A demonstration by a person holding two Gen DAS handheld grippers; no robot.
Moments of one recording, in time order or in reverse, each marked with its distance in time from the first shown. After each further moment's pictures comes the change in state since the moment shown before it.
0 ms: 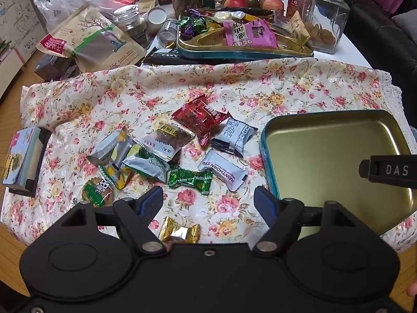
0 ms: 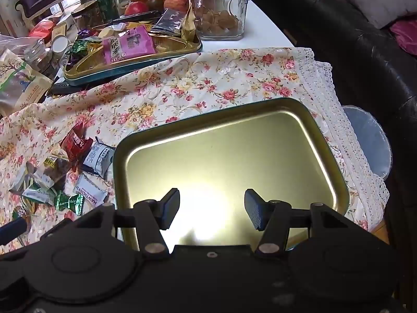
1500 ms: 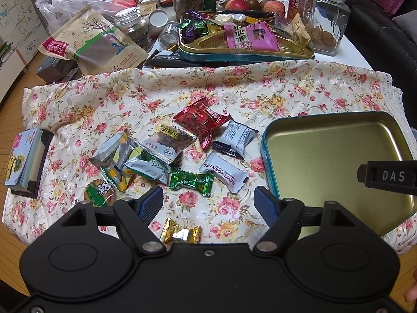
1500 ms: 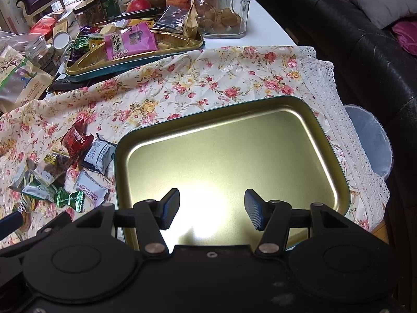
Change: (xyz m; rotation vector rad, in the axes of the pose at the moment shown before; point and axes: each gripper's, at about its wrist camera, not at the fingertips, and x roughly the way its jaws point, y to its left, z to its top) left arm -0.001 -0.002 0.000 -0.006 -0.001 0.003; right arm 0.003 0.001 0.001 -0.016 0.017 0.005
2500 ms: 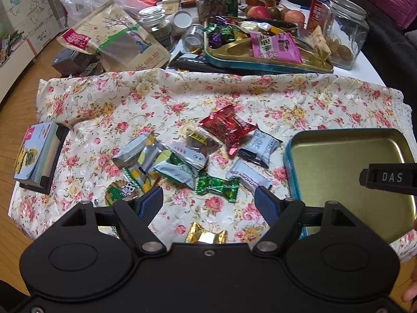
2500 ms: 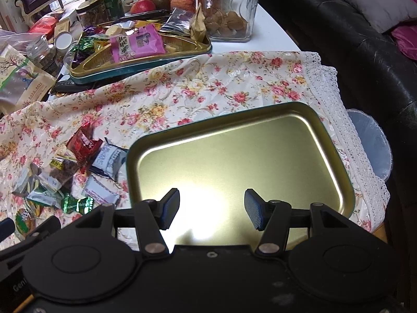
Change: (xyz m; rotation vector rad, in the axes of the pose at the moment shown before) left arm -0.007 0.039 0.008 -0.069 -0.010 0.022; right arm -0.004 0.027 0.007 0.001 -0.003 -0.009
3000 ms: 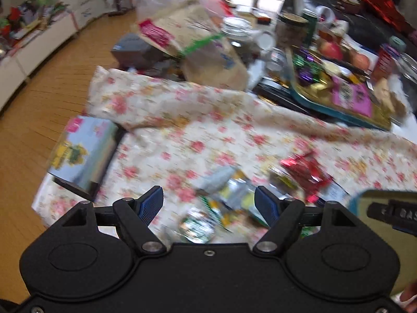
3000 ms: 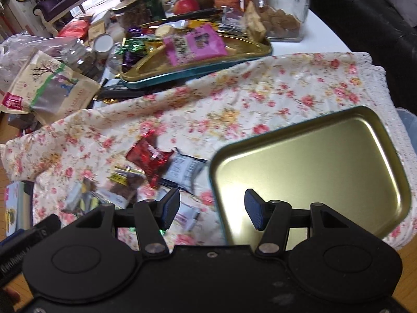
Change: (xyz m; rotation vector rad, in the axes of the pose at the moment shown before) left arm 0.005 0.112 0.039 -0.205 -0.030 0.121; right arm 0.005 0.079 0.019 0.010 0.012 0.170
